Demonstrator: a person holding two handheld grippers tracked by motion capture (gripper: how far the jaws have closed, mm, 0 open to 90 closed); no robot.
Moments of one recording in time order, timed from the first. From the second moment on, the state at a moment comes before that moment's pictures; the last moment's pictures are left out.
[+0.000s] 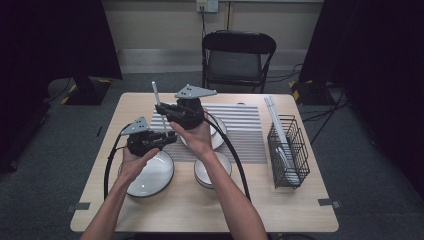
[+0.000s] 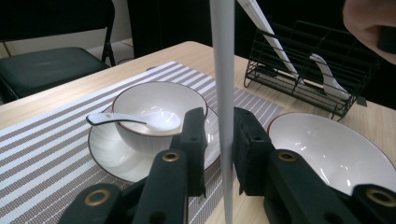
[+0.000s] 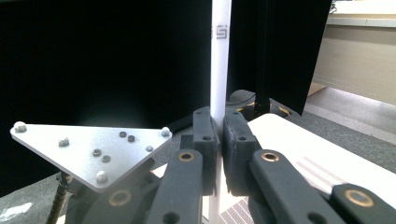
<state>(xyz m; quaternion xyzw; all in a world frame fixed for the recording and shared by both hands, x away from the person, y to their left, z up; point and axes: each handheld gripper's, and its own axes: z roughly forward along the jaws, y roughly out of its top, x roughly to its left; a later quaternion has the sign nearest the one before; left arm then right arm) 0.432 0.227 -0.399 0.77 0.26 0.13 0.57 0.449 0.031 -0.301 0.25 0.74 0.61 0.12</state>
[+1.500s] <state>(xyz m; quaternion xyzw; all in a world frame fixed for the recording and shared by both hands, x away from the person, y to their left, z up) 0.437 0.246 -0.409 0.76 0.29 0.11 0.58 0.459 0.024 -0.327 0.25 0.76 0.58 0.14</state>
